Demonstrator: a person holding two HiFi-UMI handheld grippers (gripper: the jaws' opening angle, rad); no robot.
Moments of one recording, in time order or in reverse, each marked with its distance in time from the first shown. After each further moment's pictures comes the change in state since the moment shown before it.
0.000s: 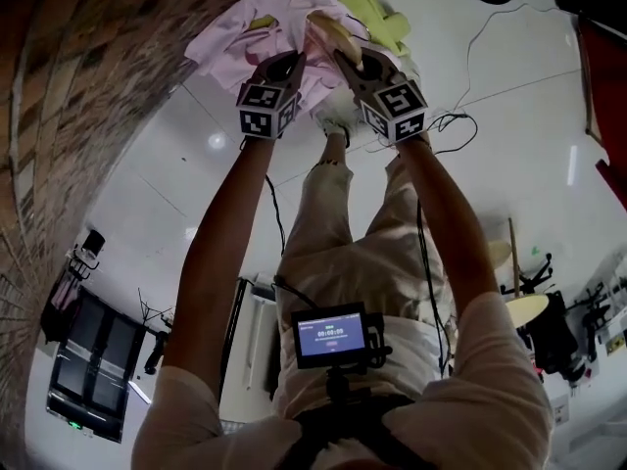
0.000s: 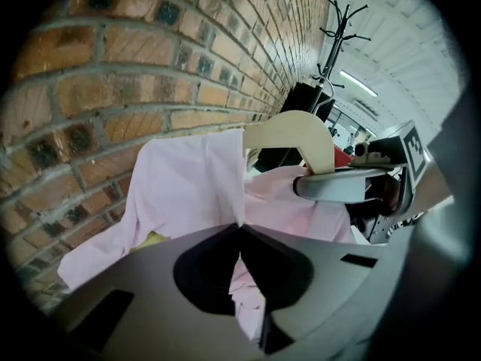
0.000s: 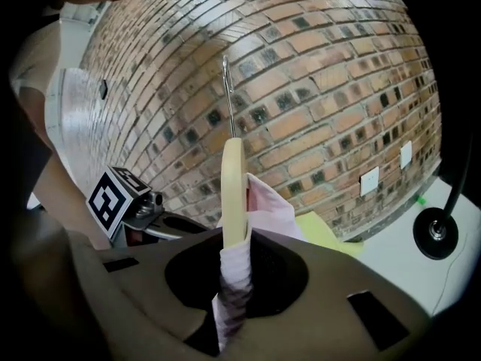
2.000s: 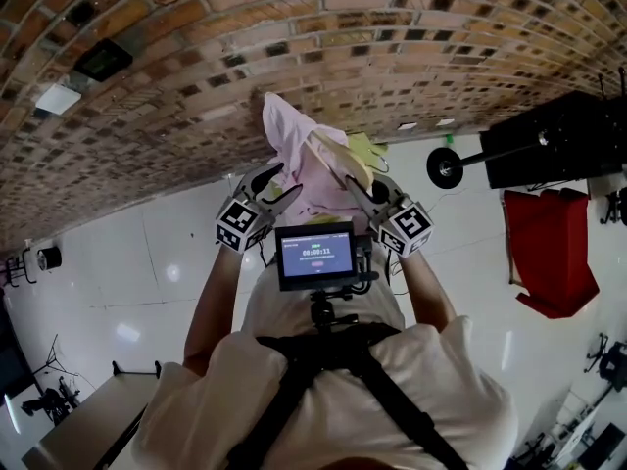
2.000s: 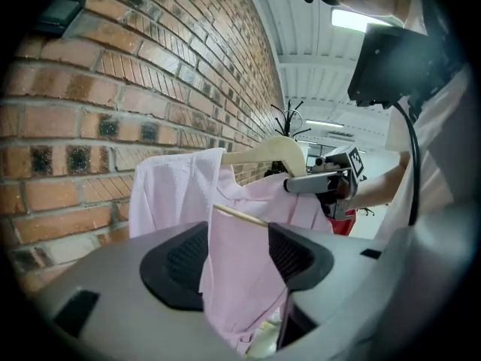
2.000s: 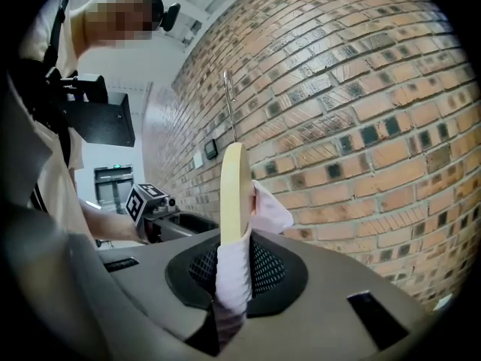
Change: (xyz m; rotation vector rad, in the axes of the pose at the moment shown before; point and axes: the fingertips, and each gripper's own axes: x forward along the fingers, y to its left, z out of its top) left arm -0.708 -0.194 0.211 0.209 -0.469 0.076; right arm -0.317 0.541 0.400 -0.386 -0.194 0.396
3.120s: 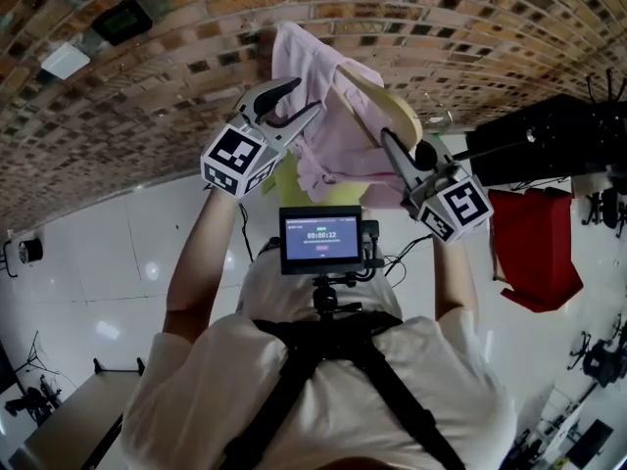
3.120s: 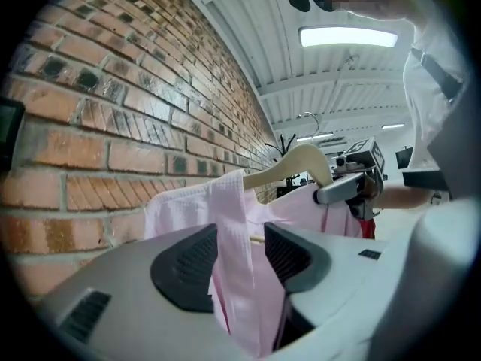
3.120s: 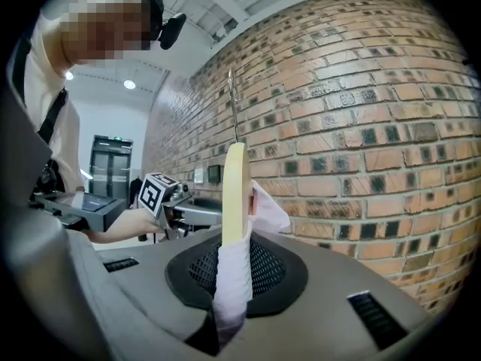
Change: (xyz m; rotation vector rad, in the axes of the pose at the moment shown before) left arm -0.054 0.020 0.178 0.203 -0.257 0.055; right arm -0.018 0.057 0.156 -0.238 -0.004 -0.079
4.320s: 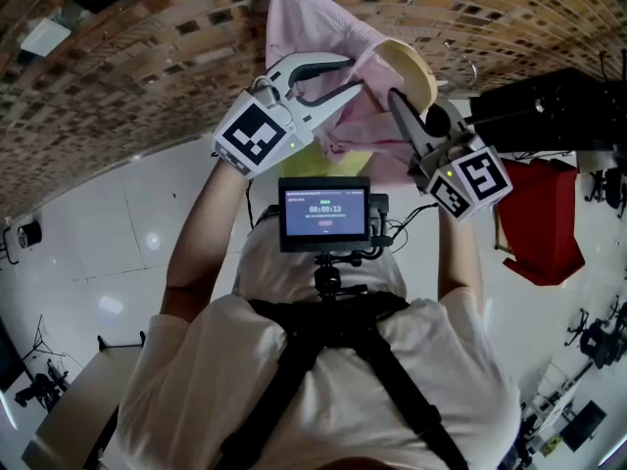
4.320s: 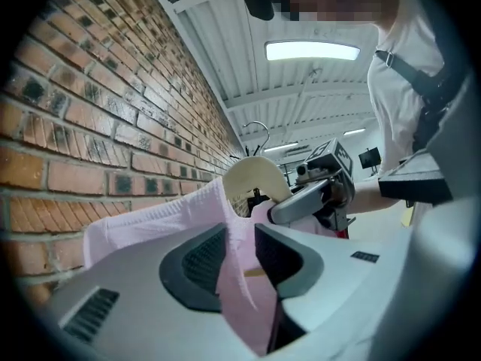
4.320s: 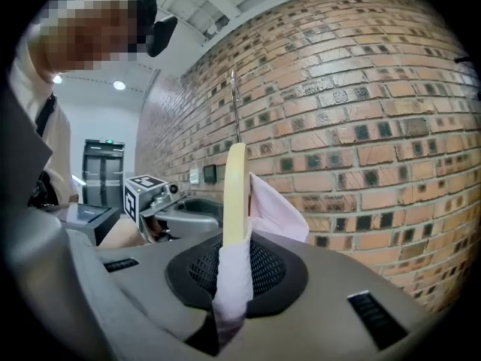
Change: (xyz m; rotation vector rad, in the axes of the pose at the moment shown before) left arm 0.015 -0.081 0.022 0.138 -0.128 -0.226; right arm -0.003 0.006 -0.009 0.054 0.026 -0.043
